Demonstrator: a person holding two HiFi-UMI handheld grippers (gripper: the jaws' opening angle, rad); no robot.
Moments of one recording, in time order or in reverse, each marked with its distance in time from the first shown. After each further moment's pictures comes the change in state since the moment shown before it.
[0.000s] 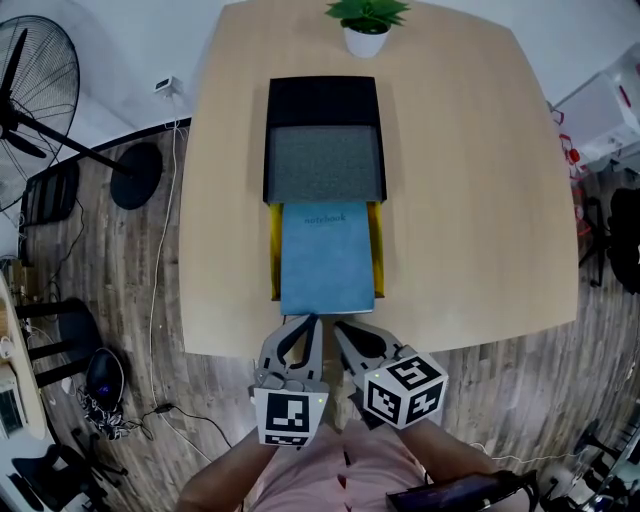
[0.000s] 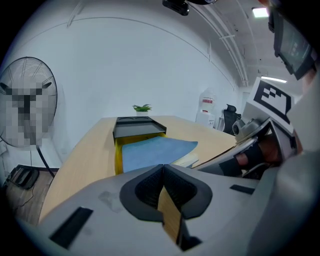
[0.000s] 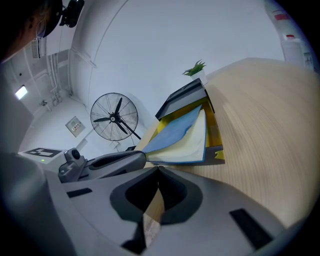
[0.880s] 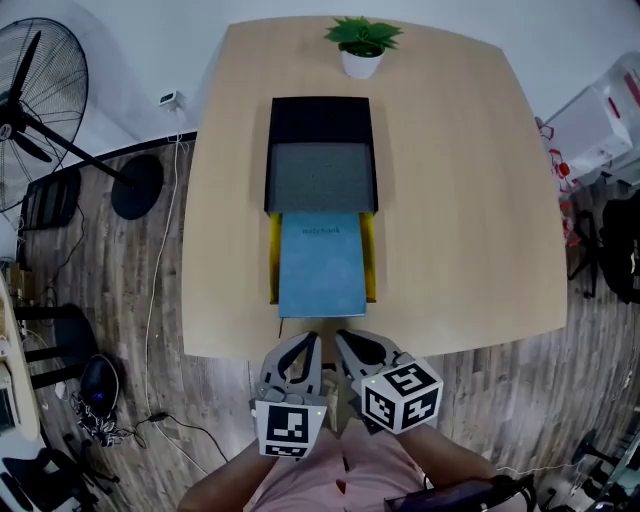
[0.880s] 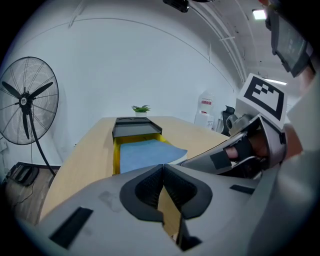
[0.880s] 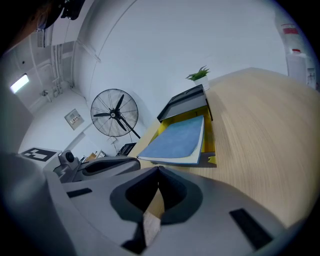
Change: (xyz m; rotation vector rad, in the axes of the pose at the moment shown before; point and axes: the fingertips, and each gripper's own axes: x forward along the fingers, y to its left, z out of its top) left arm -0.021 -0.018 0.000 -0.015 -0.001 -0.010; right arm -0.020 0.003 0.004 -0.072 0.008 -0.046
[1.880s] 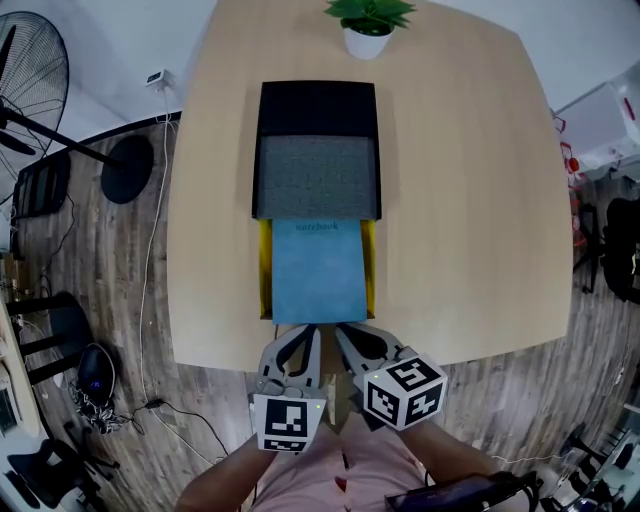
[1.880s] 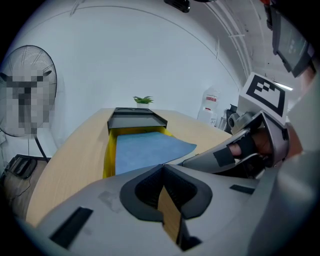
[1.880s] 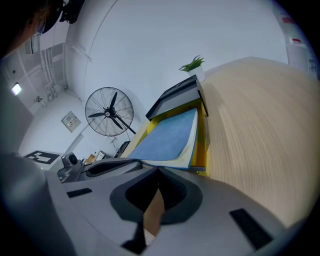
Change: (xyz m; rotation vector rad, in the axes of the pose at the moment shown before) left arm 0.045 0.015 -0.006 -0.057 0.072 -0.007; right arm 0.026 -0.032 0.013 0.060 0.073 0.007
